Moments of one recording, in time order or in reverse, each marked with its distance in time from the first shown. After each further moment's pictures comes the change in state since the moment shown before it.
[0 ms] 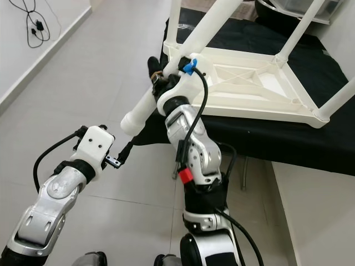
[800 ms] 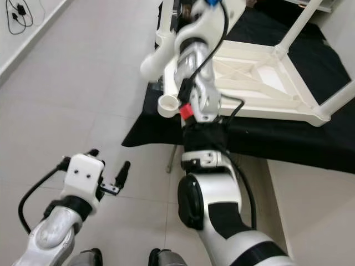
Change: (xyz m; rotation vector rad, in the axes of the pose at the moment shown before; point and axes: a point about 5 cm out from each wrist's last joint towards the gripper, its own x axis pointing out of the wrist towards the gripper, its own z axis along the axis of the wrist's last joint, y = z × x) left arm -0.046 -0.020 0.007 -0.094 0.021 0.114; right arm 0.046 -0.018 0.035 -0.020 -0.180 -0.170
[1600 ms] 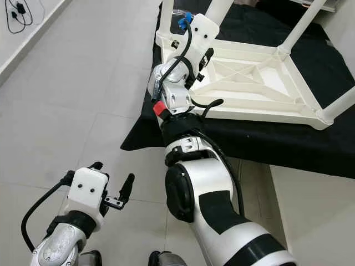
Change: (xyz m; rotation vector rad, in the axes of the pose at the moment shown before) left arm -0.040 -0.025 -0.009 -0.140 0.087 0.005; right arm 0.030 0.017 0.000 -0.258 -0.056 -0.589
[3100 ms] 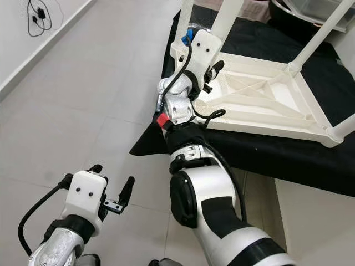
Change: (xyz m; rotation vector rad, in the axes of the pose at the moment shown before) left arm -0.007 -0.001 0.003 -0.002 0.004 -0.004; right arm -0.002 -0.025 -0.033 -0.168 0.008 -0.174
